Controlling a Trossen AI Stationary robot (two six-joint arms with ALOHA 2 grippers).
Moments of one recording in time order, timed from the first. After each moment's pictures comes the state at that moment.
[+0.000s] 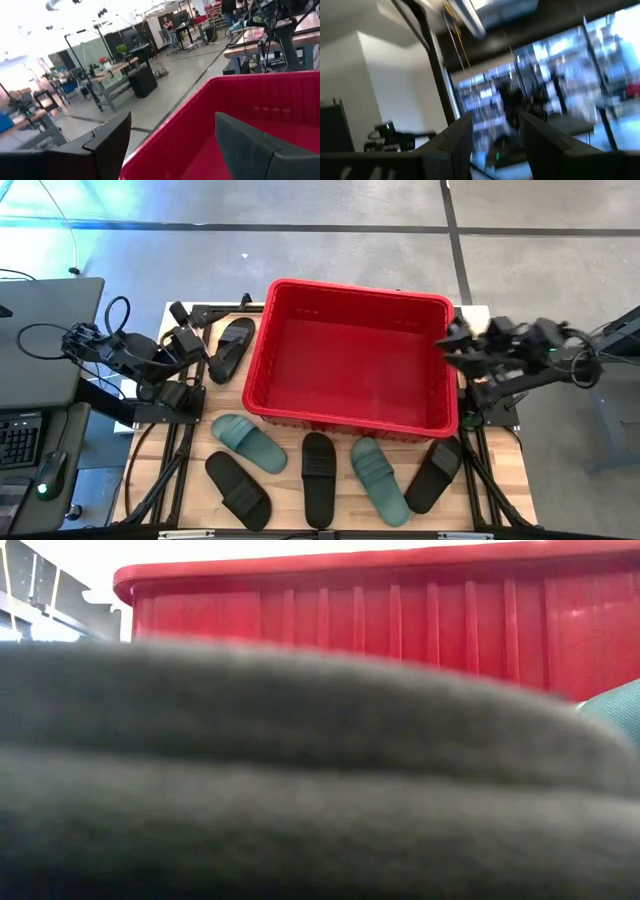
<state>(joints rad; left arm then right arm) -0.30 0.77 1.04 -0.30 -1.06 0.32 0.18 0.60 0.89 0.07 0.06 0.29</state>
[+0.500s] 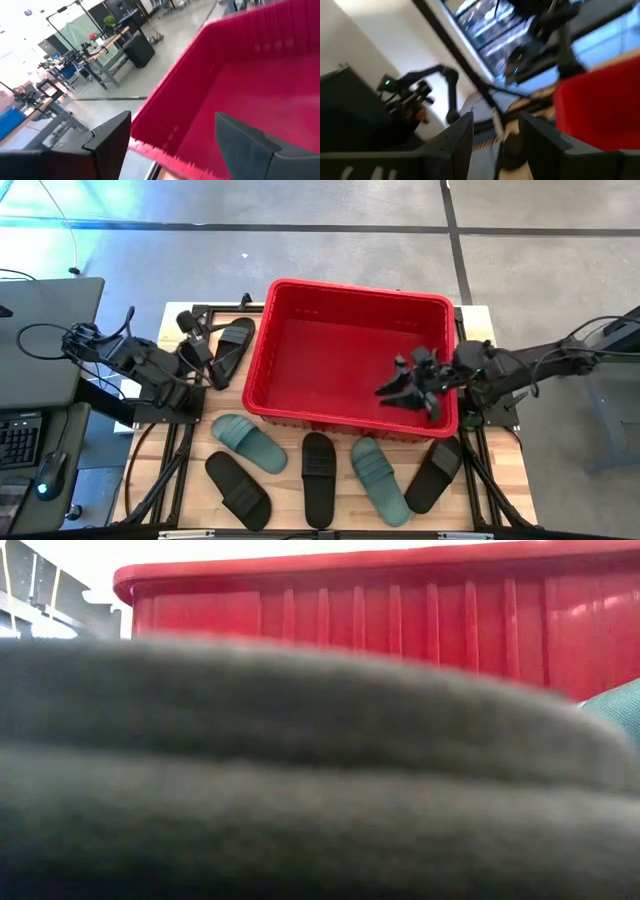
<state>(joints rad) -0.30 0.77 1.04 -0.72 -1.06 0.18 0.21 0.94 0.92 0.02 -0.11 0.60</state>
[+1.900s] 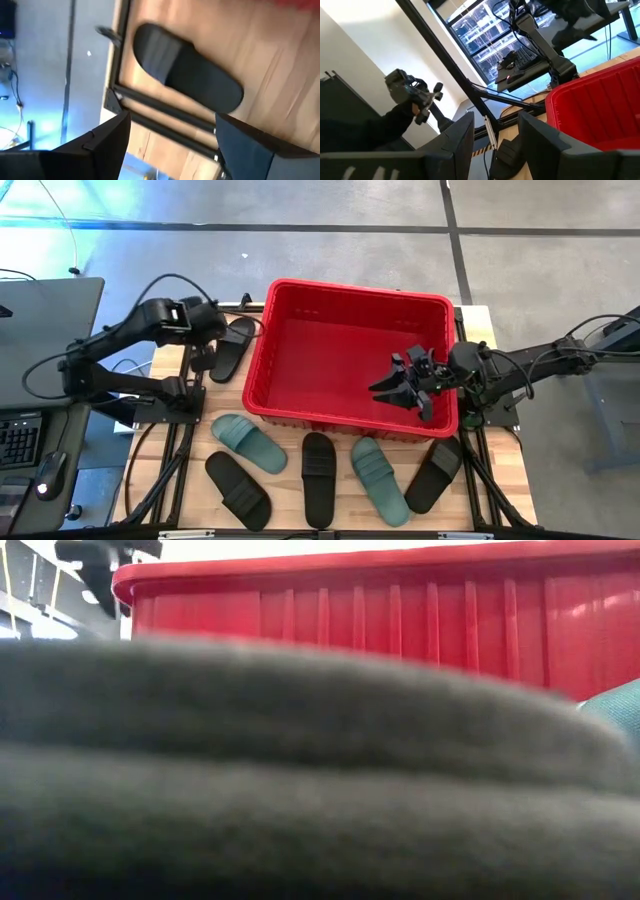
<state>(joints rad) 0.53 1.06 1.26 -1.57 -0.42 0.24 0.21 0.97 0.92 0.07 -0.03 0.58</state>
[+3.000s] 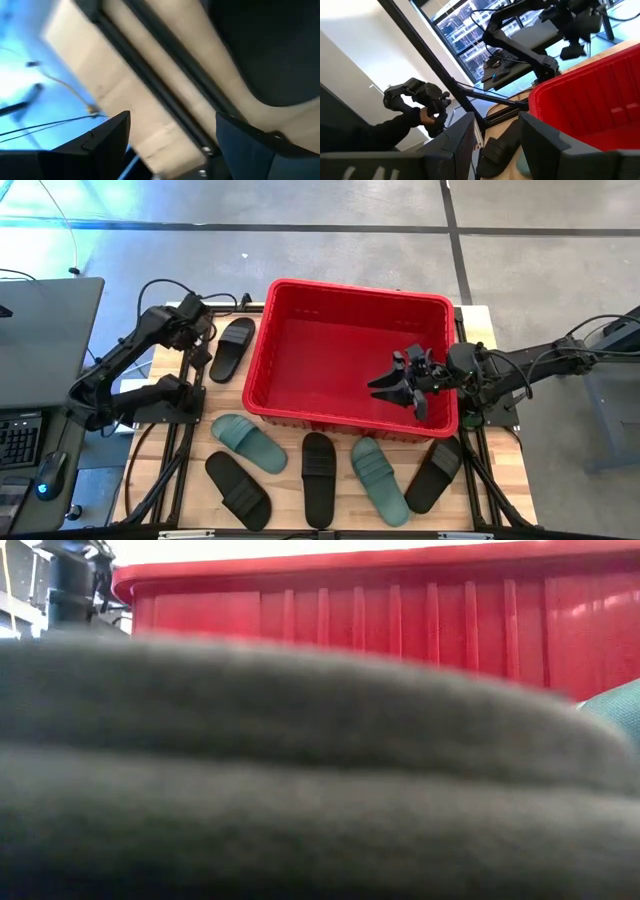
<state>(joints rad) 1.18 0.93 0.79 -1.27 -0.31 0.30 0.21 0.97 0.92 0.03 0.03 0.56</state>
